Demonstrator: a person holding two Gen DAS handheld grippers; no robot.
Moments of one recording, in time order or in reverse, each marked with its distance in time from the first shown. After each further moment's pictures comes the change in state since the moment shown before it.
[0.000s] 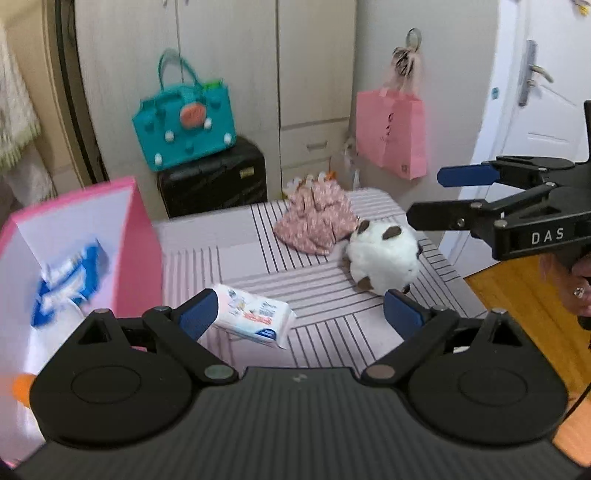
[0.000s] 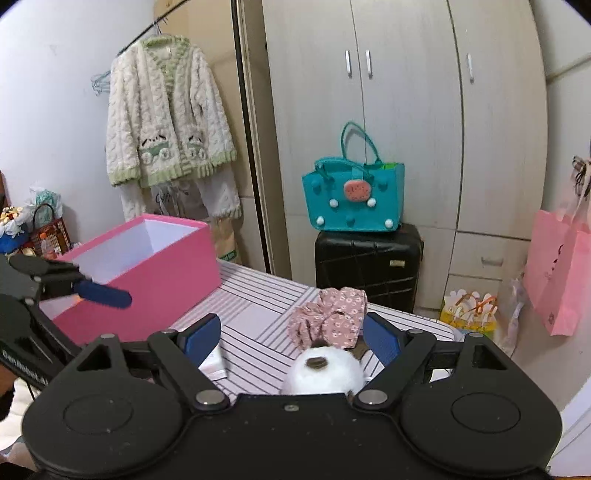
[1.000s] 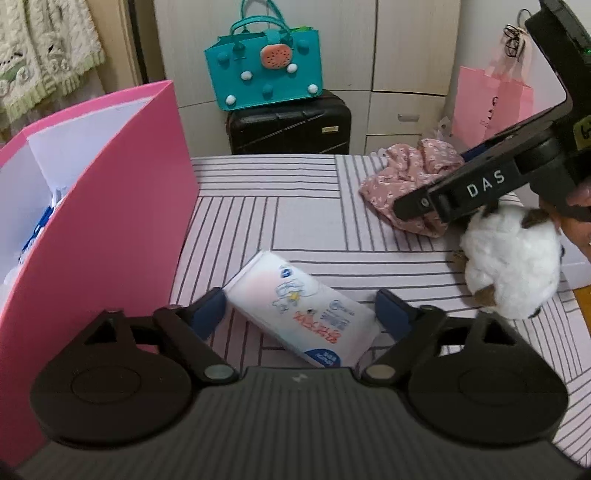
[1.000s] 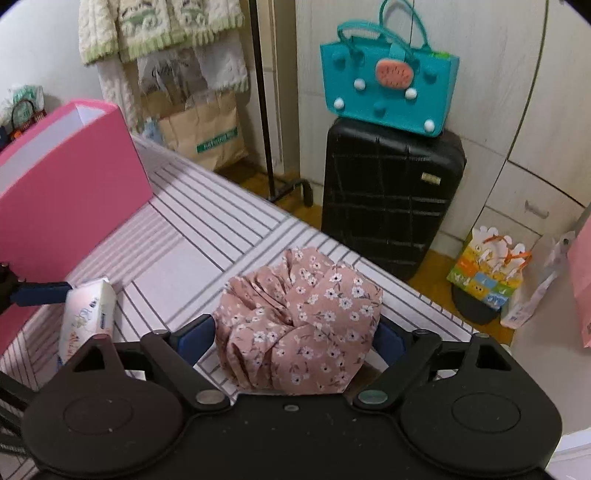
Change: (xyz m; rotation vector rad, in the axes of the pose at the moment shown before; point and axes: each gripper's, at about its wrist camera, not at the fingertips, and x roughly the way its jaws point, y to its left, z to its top) left arm 0.101 0.026 -0.017 -0.183 0.088 0.240; right arm 0.189 -0.038 0.026 -0.119 0.452 0.051
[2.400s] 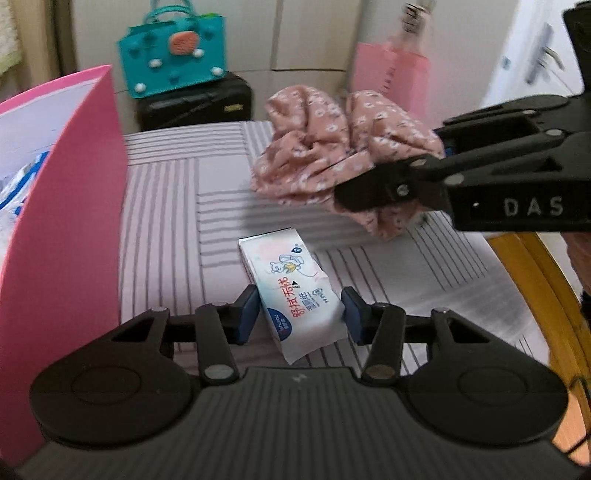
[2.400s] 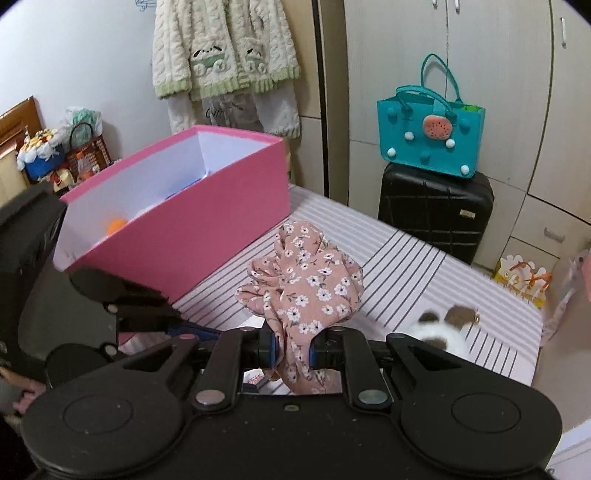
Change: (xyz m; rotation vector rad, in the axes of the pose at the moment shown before) left arm -0.050 0.011 -0.037 0.146 0.066 -0.335; right arm -0.105 0.114 -0.062 -0.016 -0.178 0.089
